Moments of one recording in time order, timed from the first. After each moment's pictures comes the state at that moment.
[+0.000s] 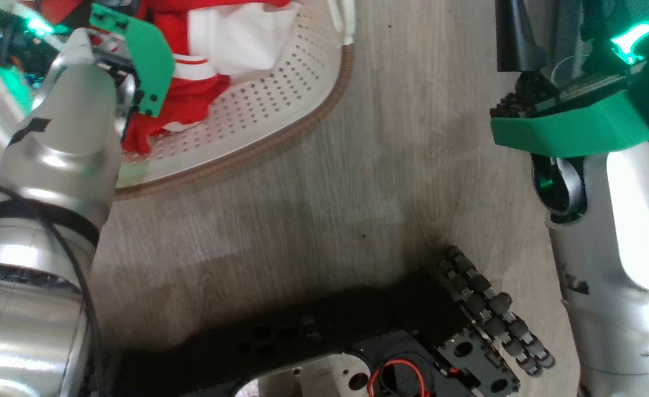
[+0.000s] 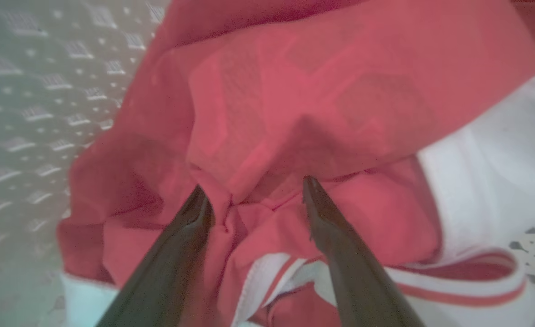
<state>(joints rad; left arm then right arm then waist) -1.22 0.11 -0.39 1.26 0.00 0.04 -0.05 -0.64 -0.07 0.14 0.03 0.18 0.13 -0.26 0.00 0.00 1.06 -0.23</state>
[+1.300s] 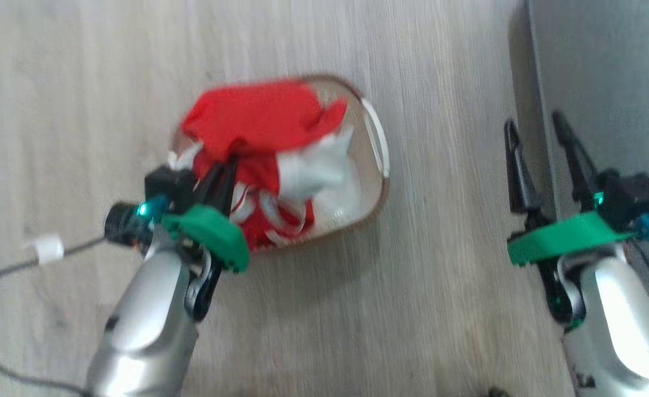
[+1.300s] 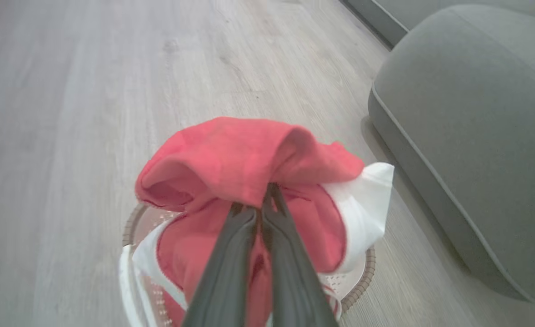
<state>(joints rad) -0.53 0.04 -0.30 0.62 -0.27 -0.08 -0.25 -0.31 -0.11 0.04 0.20 0.20 0.13 -0.26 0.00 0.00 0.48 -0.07</state>
